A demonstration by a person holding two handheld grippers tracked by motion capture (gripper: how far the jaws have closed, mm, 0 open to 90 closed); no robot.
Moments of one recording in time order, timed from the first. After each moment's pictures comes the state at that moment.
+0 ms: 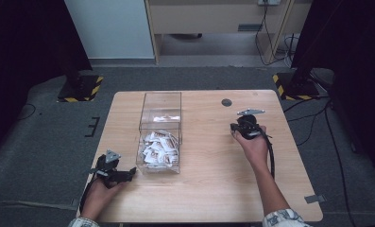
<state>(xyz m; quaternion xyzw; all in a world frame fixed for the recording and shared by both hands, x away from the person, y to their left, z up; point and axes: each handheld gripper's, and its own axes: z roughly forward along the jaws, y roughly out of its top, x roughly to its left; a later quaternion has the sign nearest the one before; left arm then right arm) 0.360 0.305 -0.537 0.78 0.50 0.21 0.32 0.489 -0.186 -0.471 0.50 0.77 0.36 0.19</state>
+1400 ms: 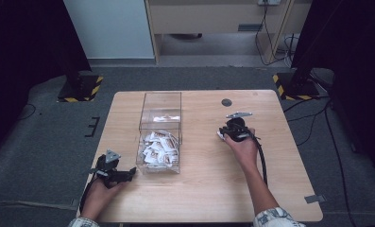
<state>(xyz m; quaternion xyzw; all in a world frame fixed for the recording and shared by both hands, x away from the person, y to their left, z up) 0.360 0.305 -0.537 0.78 0.50 0.21 0.32 0.492 -0.154 -0.490 0.49 0.78 0.36 0.17</state>
